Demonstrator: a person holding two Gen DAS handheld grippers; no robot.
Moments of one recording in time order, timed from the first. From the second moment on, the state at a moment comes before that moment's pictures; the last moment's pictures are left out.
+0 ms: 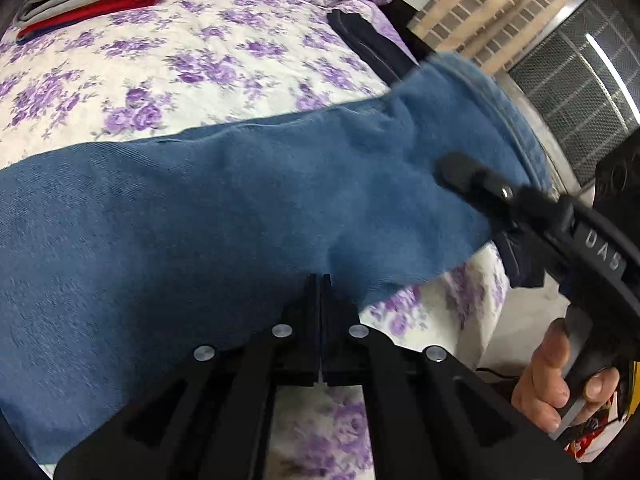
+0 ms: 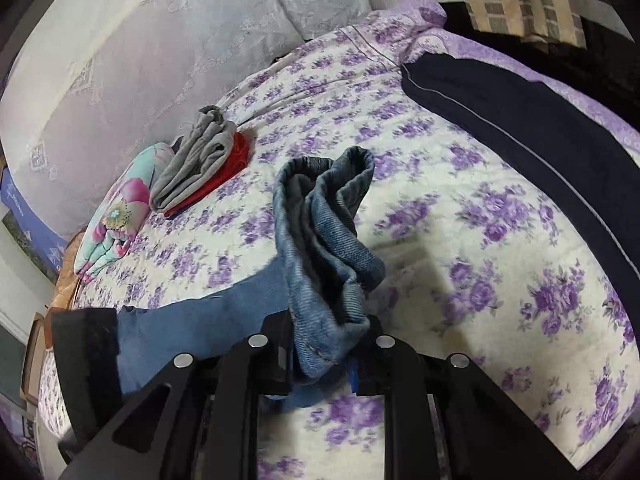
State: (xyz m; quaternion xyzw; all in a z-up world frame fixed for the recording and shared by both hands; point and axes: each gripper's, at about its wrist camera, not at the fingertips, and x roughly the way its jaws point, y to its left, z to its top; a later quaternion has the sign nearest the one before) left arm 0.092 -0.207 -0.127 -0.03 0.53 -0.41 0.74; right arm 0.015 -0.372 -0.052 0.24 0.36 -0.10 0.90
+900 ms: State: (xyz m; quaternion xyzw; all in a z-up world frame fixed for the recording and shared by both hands) left arm 0.127 0.108 -0.114 -0.14 0.48 -0.22 0.83; right arm 0.111 -0.113 -0.029 -0.06 0.43 0.03 0.90
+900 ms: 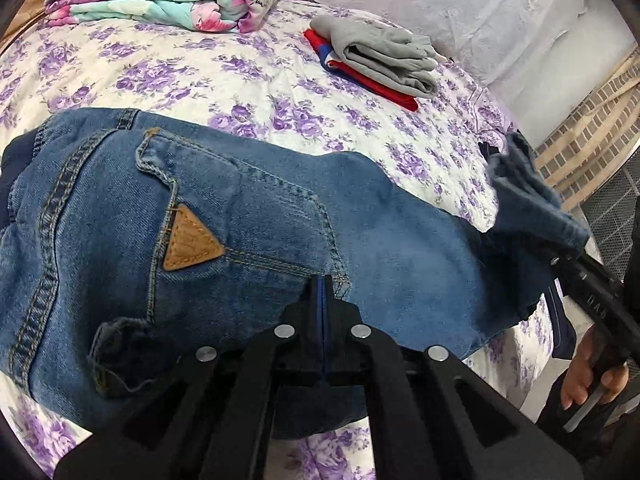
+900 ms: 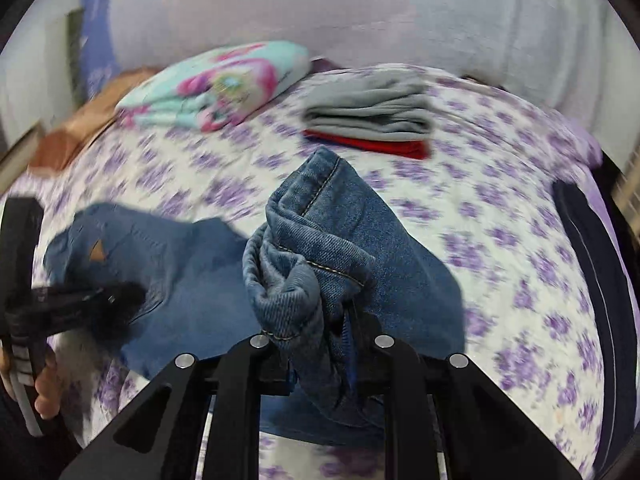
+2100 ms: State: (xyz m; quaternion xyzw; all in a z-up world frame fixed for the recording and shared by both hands) left arm 0.130 0.111 -0.117 -0.16 0.48 -0.24 0.83; right arm 0.172 -0.080 -0.072 -0.01 0.54 0.11 0.83
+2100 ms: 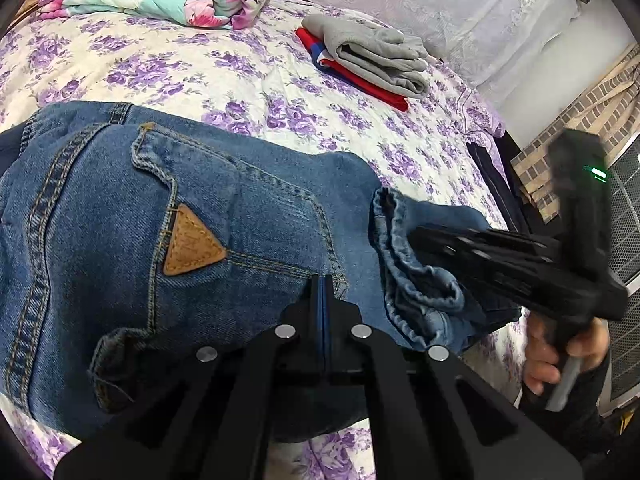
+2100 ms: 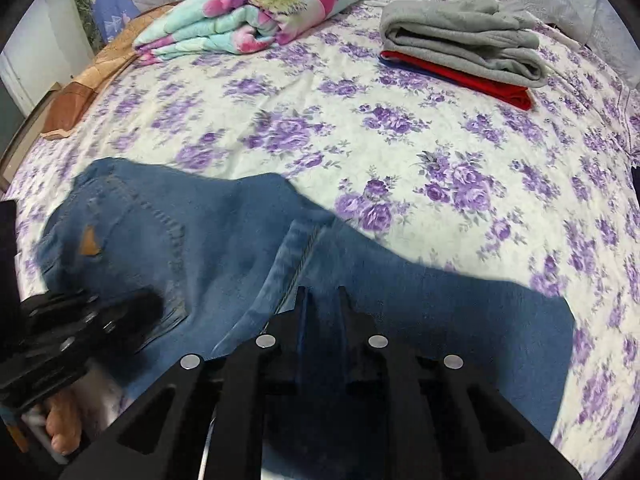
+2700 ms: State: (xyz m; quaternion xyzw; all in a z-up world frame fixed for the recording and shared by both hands) left arm 0.073 0.159 -0.052 -0.22 0.38 -0.24 0.87; right arm 0.082 -0.102 -0.060 0.03 0.47 0.12 0.88
